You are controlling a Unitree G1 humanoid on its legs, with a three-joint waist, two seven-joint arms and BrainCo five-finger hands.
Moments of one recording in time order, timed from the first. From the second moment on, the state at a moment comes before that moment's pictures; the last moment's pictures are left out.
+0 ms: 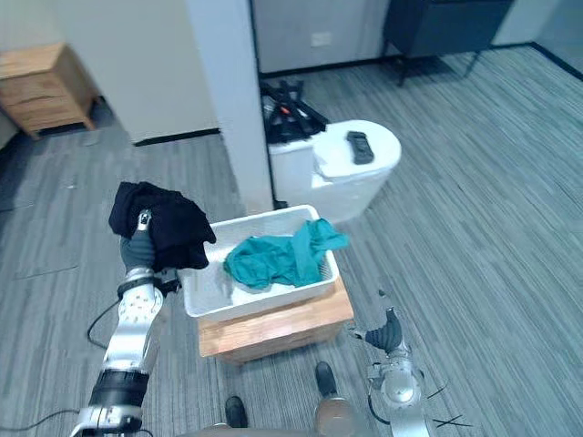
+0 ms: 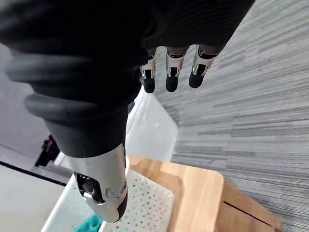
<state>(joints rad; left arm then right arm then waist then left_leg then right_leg) -0.22 0.18 0.06 0.23 -0.03 -0.07 0.42 0.26 -0.11 -0.01 0.13 -0.43 0.00 -0.17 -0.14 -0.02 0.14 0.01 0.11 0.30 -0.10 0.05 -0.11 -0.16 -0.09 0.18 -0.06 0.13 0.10</state>
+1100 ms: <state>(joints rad) -0.20 0.07 -0.03 0.38 0.01 -0.02 0.40 0.21 -0.09 -0.01 0.25 -0.43 0.01 -0.24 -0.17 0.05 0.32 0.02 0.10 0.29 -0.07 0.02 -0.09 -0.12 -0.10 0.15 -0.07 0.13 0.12</state>
